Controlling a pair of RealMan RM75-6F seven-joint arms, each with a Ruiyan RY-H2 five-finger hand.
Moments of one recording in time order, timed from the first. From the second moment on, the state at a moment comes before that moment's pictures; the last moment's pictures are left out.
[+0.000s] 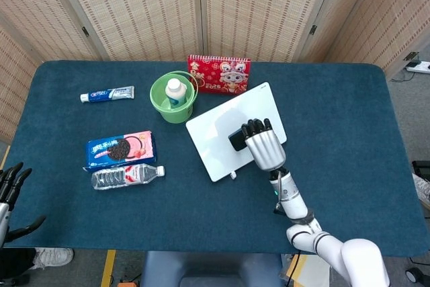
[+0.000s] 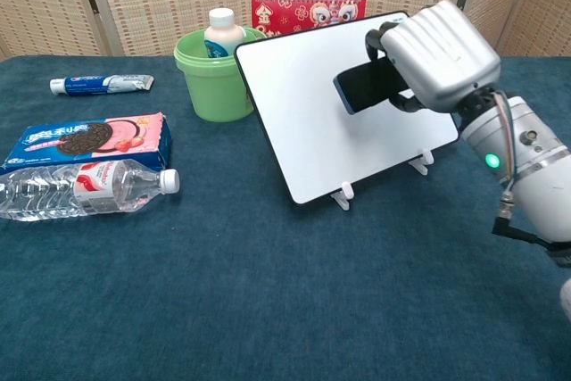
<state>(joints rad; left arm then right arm) -0.03 -1.02 -0.01 -1.61 1.65 1.63 -0.10 0.73 -2.05 0.29 -0.58 -1.63 1.43 -0.47</state>
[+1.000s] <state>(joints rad) -0.02 -1.01 -0.02 -1.61 1.62 1.65 -0.11 0.73 -2.06 0.24 -0.55 -1.52 1.45 -0.49</state>
